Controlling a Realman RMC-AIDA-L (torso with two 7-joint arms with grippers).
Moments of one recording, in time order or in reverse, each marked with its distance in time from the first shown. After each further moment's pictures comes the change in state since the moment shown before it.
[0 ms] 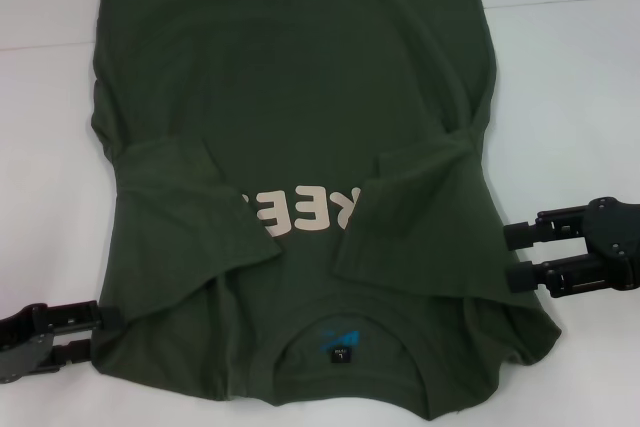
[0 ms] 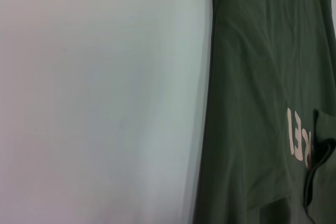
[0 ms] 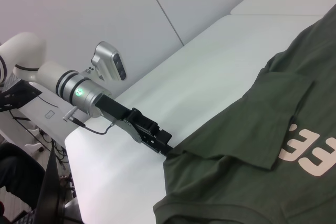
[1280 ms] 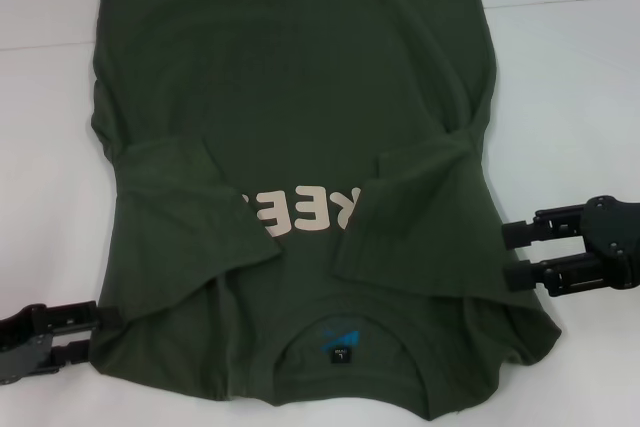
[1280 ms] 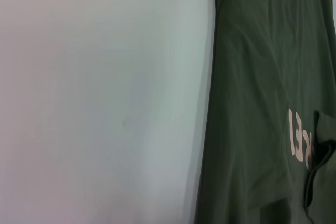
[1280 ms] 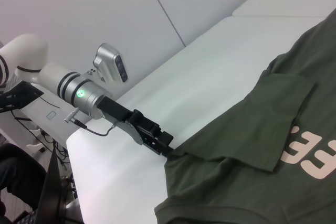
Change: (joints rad) left arm 0.003 0.000 0.000 -0.001 -0.001 -0.001 -0.005; right arm 0.003 0.002 0.000 0.000 0.003 -0.001 0.000
